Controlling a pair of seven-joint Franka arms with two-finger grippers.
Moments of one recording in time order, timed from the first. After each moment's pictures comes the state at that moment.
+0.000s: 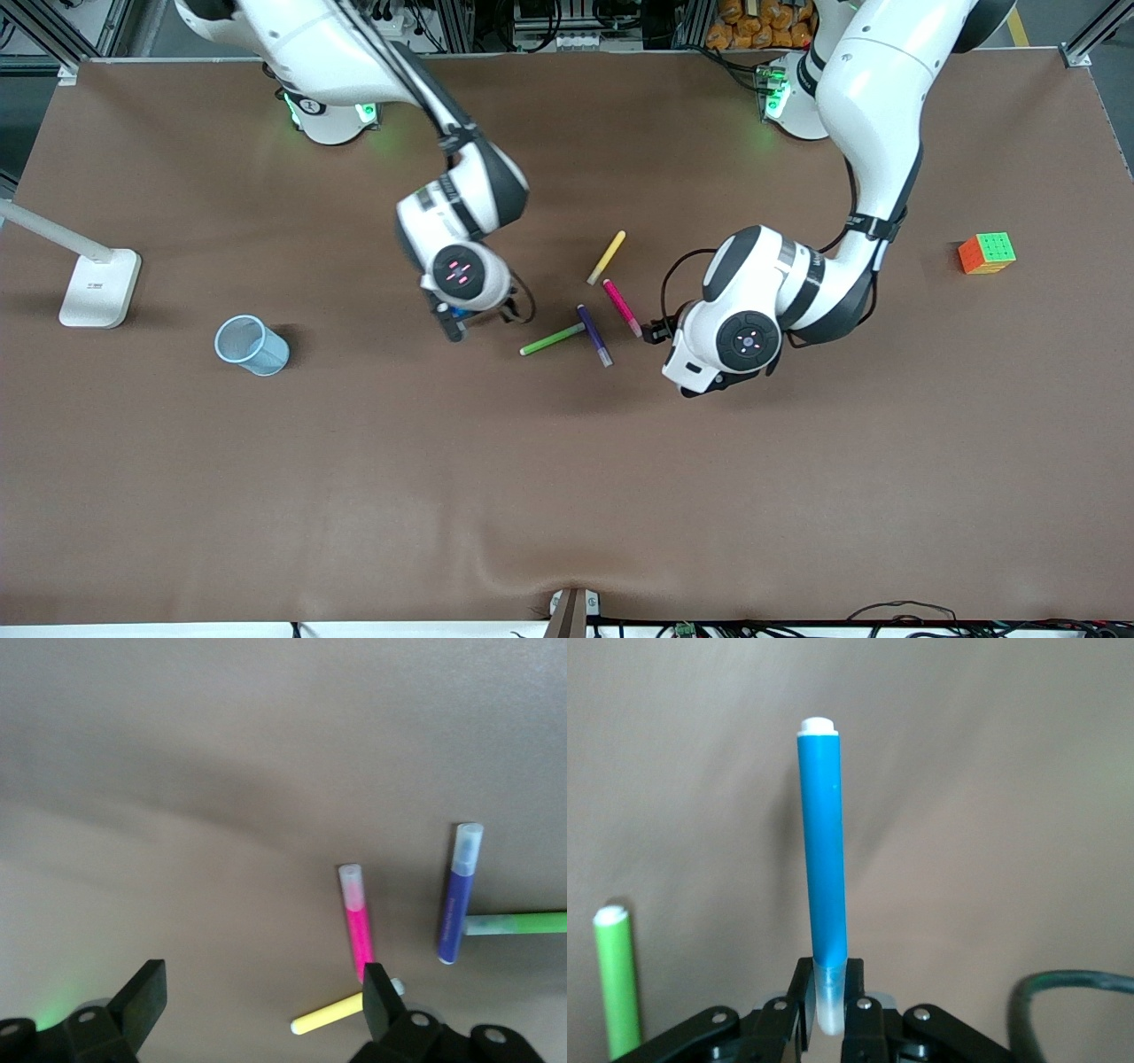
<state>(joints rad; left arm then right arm) -0.34 0.69 -0.20 -1.44 -0.11 1.79 -0.80 0.58 0.57 0.00 -1.63 0.23 1.84 1.53</state>
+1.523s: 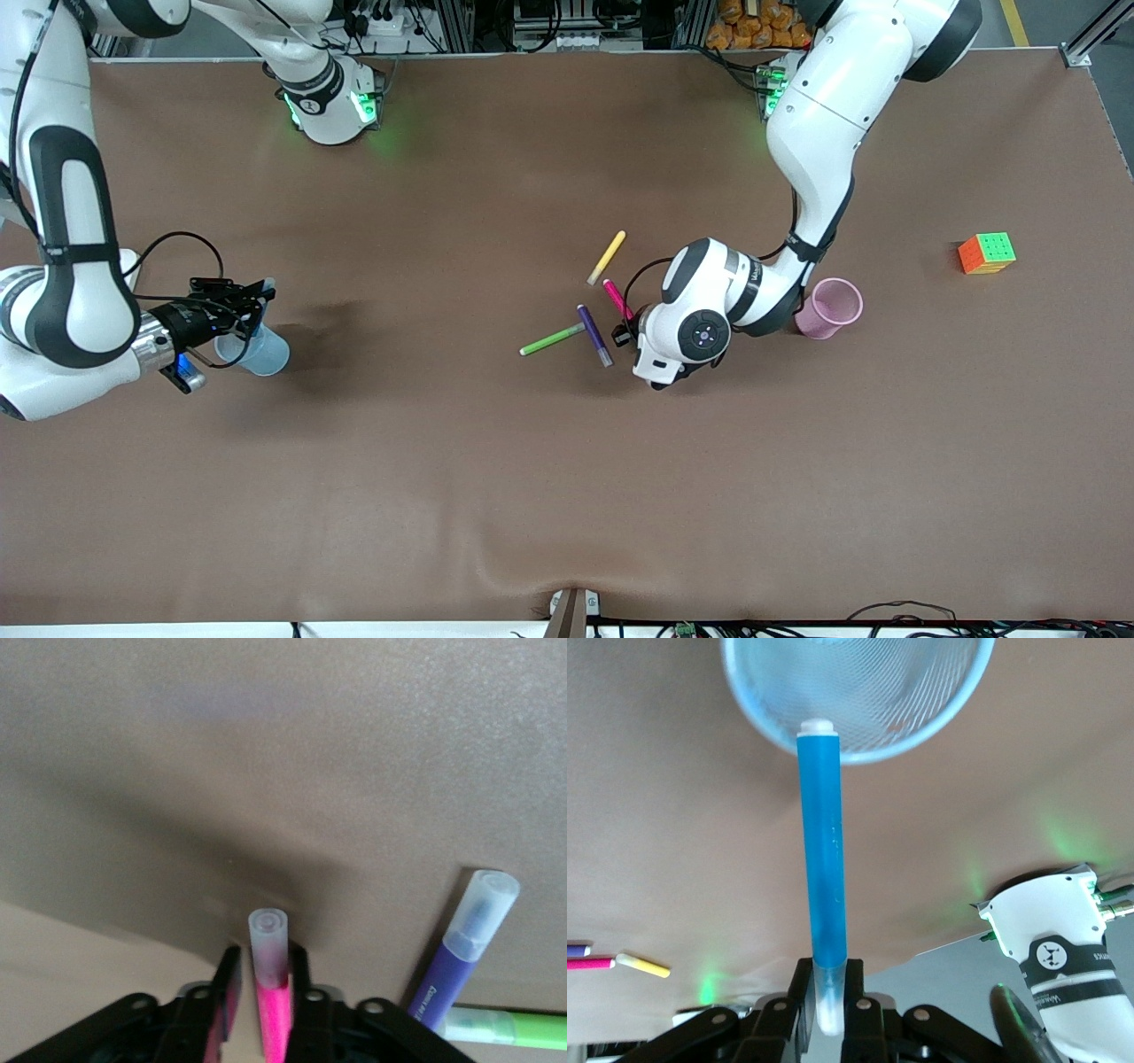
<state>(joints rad) -0.41 0.79 -0.21 -1.58 -0.23 2.10 -0.94 -0.19 0.63 0.00 -1.50 0.37 1.28 0.51</state>
